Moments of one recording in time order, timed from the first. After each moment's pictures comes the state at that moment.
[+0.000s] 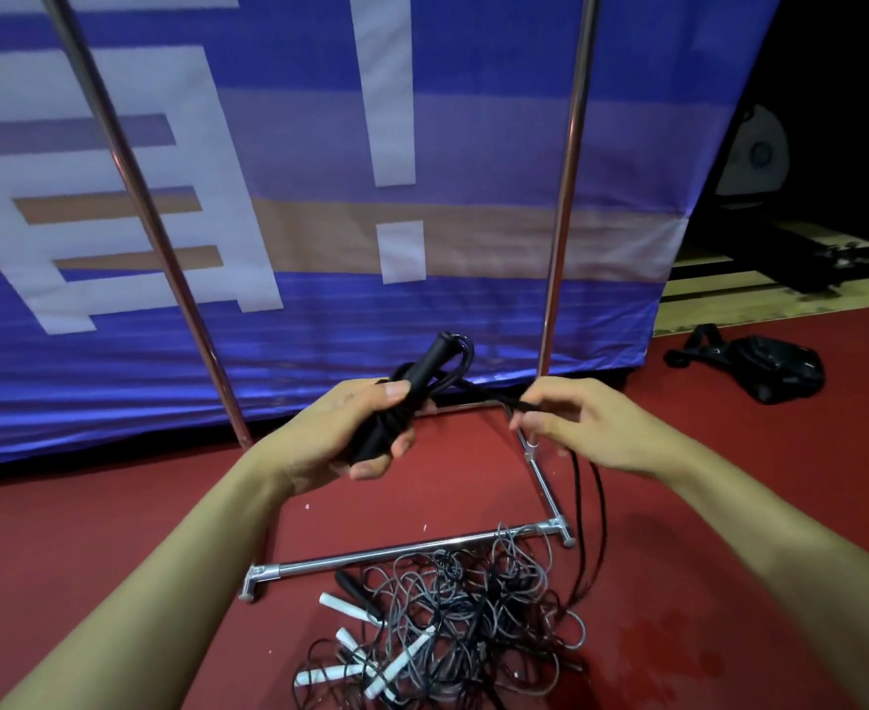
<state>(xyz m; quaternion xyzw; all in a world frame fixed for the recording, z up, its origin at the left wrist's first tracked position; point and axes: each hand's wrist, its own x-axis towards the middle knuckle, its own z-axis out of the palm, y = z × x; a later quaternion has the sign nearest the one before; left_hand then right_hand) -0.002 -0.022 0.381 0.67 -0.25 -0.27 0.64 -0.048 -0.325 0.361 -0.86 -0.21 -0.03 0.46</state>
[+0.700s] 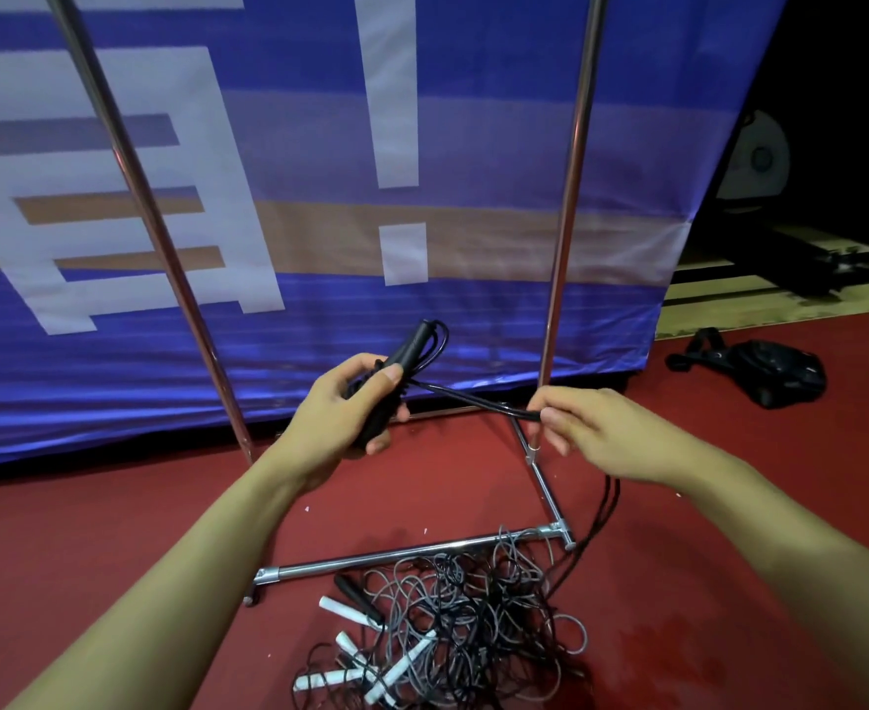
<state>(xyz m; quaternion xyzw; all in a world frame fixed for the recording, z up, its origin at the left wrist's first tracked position) 0.012 -0.028 0.367 0.73 -0.15 -0.07 0.67 -0.052 -0.327 0.369 -0.93 -0.17 -0.01 0.33</state>
